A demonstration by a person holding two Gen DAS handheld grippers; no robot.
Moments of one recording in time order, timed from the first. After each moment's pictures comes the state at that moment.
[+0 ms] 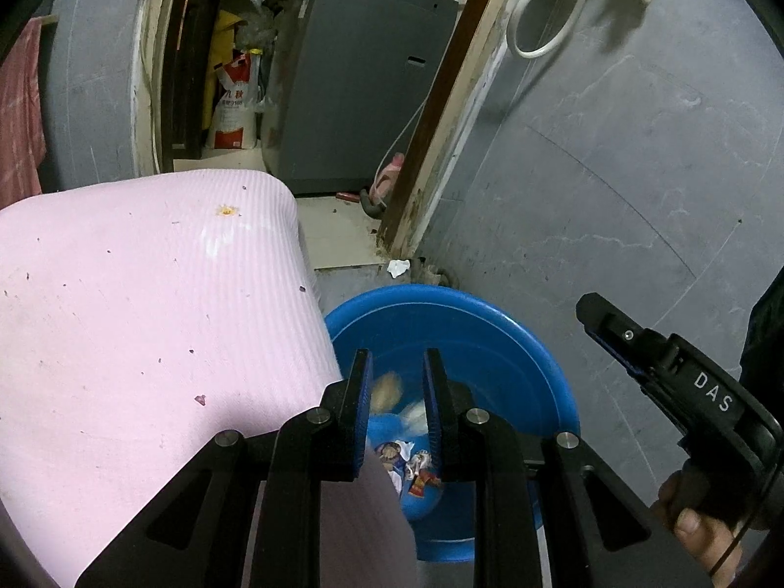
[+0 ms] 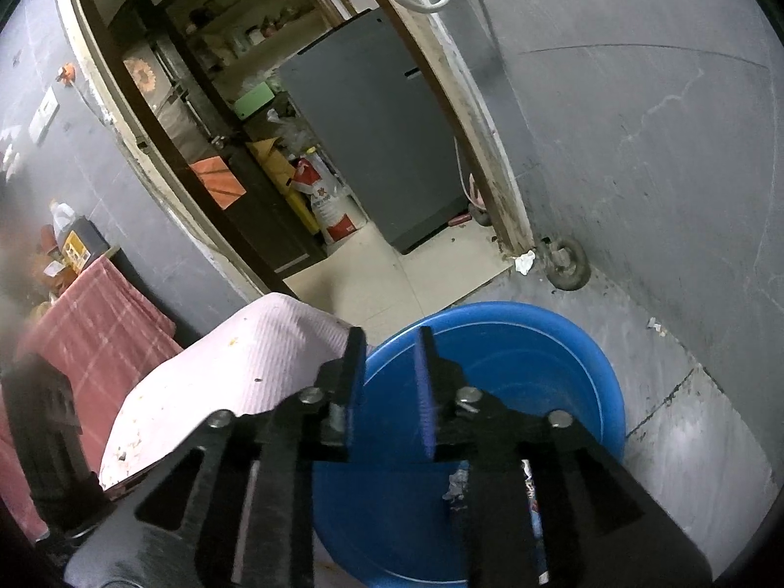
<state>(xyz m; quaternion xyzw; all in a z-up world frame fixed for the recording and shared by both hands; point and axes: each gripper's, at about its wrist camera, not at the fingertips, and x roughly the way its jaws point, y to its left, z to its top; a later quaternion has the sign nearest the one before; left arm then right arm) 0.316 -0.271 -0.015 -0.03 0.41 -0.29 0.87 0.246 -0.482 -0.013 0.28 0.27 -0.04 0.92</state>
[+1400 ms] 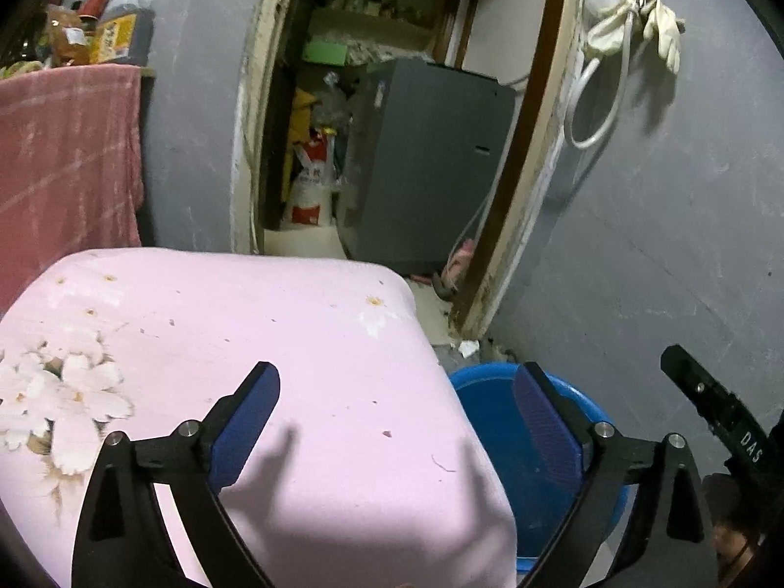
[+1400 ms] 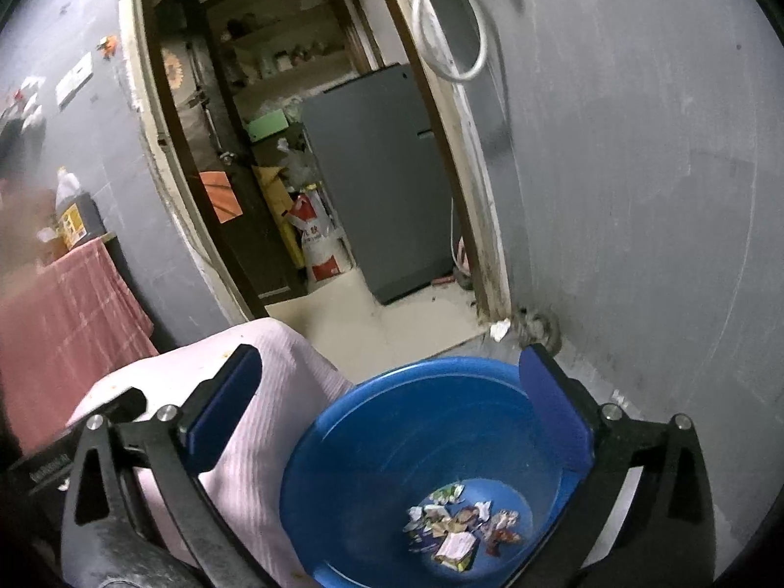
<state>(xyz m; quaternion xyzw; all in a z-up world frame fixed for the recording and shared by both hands) 0.281 -0.196 0.021 -0.05 0.29 -0.19 0.94 0.217 -0.457 0.014 0.17 0.20 -0.08 0.96</state>
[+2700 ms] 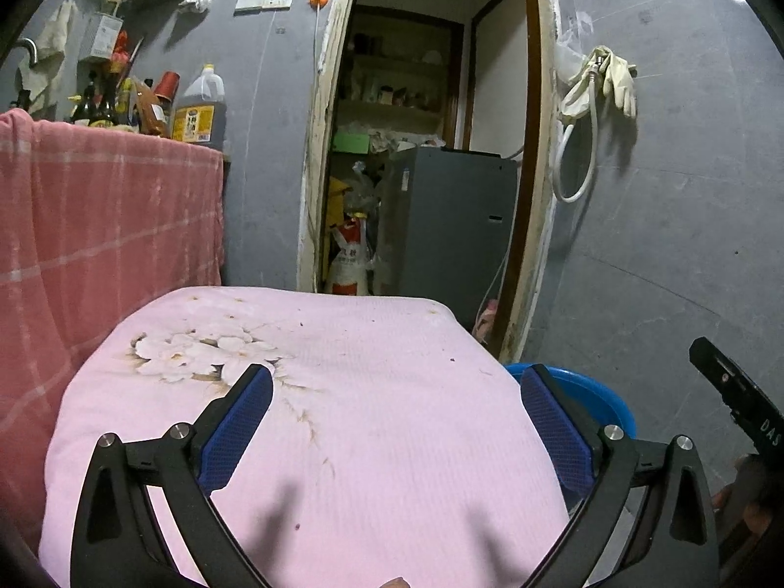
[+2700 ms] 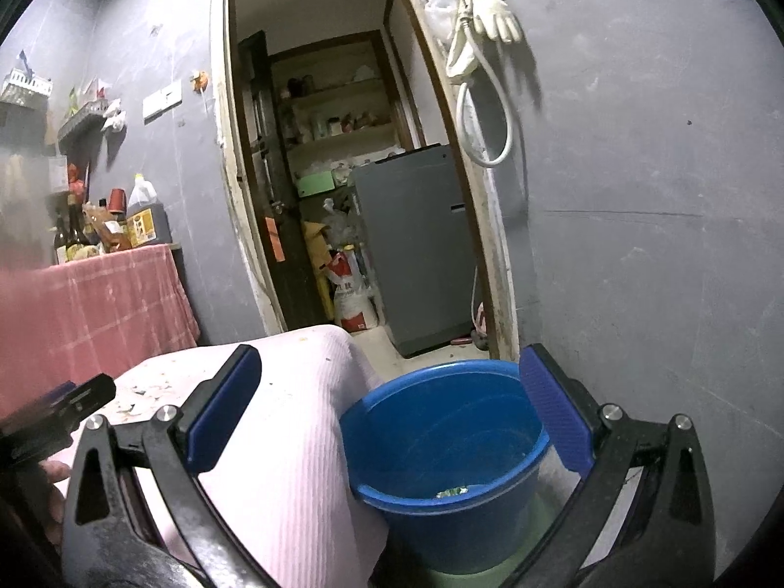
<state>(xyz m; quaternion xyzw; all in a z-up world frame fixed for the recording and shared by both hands) 0.117 -0.120 0.023 -0.02 0.16 -0.15 0.98 0.062 -0.401 0.013 0.13 0.09 -0.05 0.99</state>
